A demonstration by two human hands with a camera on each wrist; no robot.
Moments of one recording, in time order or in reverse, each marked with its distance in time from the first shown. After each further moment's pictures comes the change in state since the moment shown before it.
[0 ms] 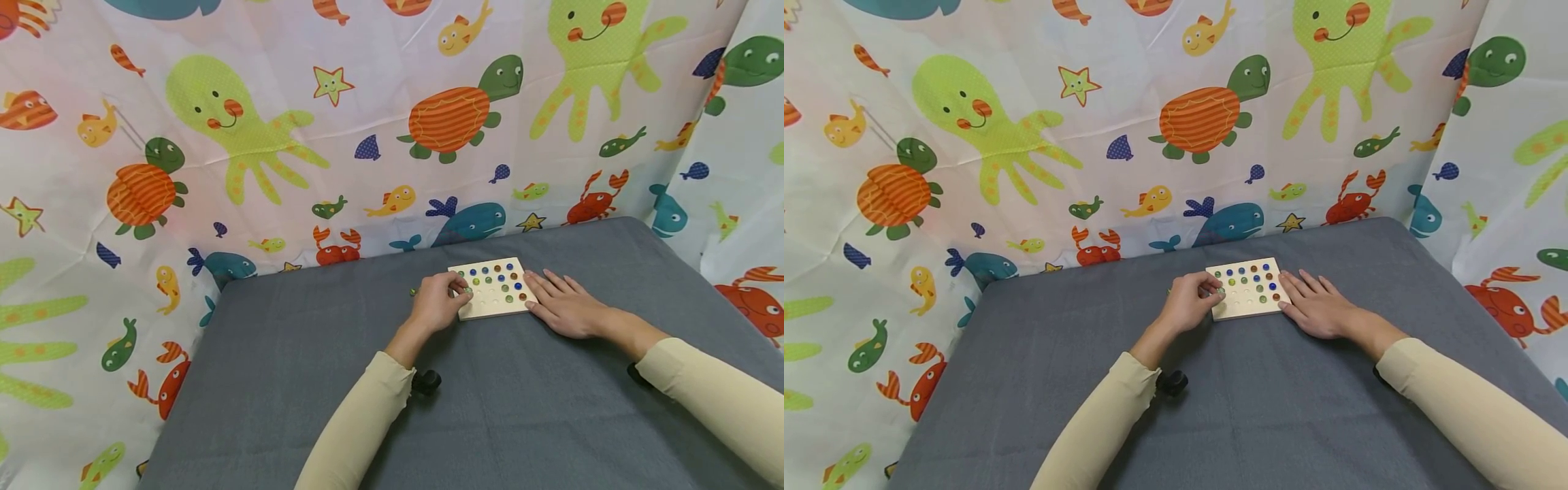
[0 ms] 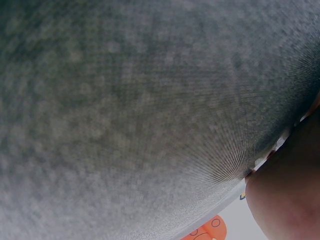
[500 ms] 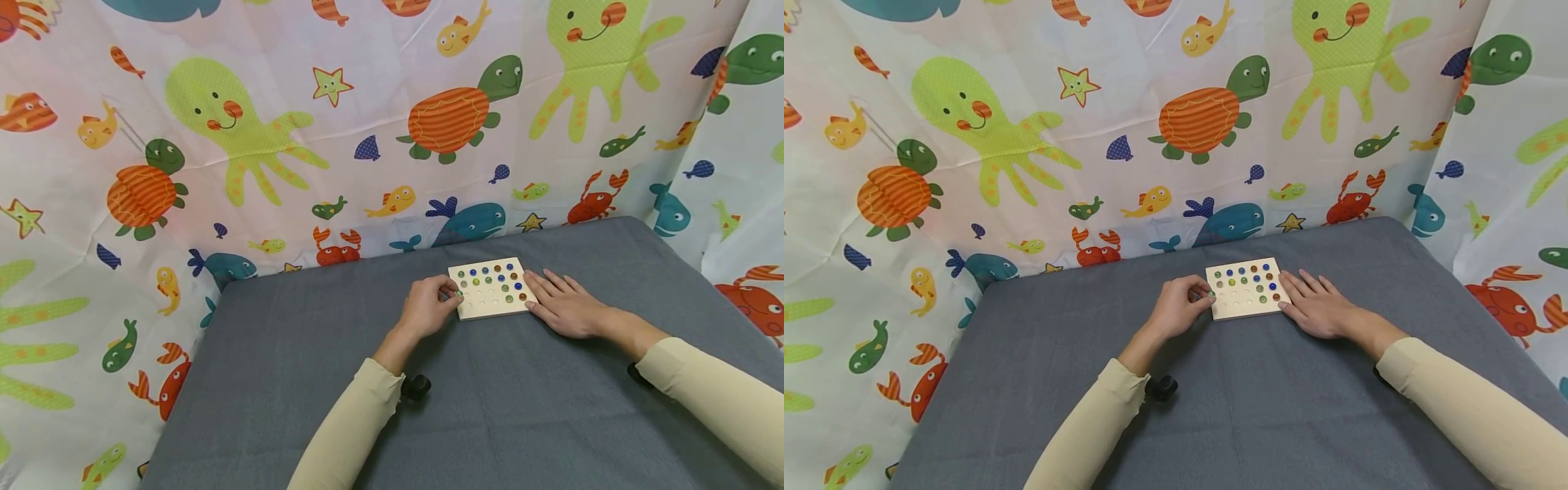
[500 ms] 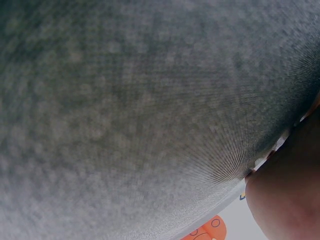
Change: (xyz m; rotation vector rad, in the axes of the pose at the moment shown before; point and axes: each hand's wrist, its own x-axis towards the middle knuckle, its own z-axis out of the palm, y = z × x) left_hand -0.012 -0.012 -0.012 0.012 0.009 0.014; right_hand 0.000 0.005 0.004 0.021 0.023 -0.019
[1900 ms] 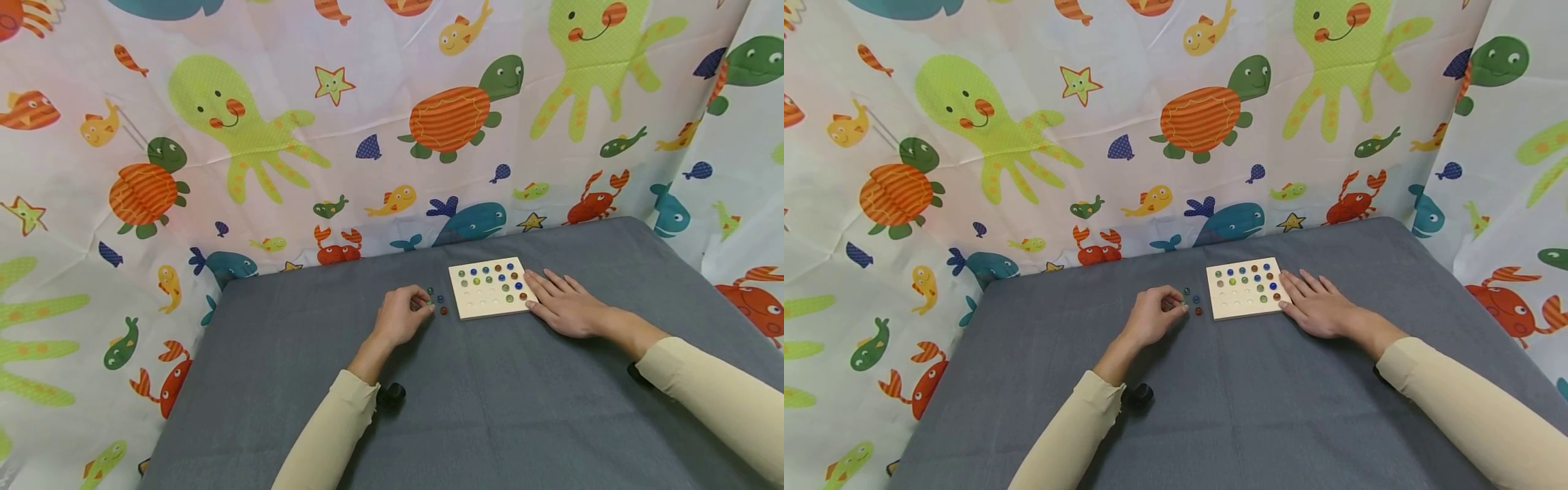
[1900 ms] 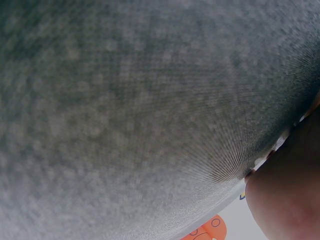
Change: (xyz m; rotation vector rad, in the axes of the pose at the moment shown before) left_hand -0.023 -0.041 -0.020 0.041 0.037 -0.067; right_hand 0.000 -0.007 -0.006 -0.046 -0.044 0.036
